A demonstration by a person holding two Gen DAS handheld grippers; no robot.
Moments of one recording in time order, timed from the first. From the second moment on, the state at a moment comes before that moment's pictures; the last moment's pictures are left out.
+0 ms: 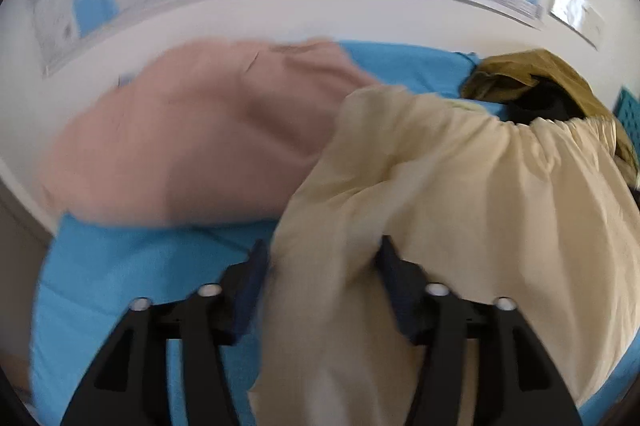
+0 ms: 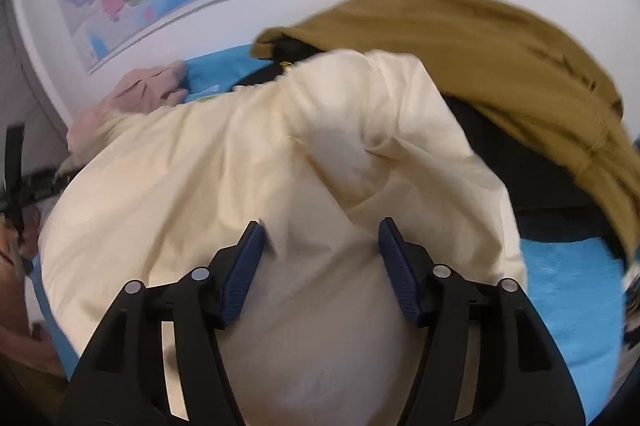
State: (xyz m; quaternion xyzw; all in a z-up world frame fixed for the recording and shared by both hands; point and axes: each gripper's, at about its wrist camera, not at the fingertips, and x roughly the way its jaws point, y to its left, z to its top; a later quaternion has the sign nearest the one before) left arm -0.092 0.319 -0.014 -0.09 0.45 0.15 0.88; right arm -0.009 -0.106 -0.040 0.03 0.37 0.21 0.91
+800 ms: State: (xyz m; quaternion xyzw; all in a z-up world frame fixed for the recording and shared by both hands) left arm -0.223 0.310 -0.021 -0.15 0.41 0.06 0.90; right arm -0.105 -0.202 -0.048 0.13 0.36 0.14 0.91
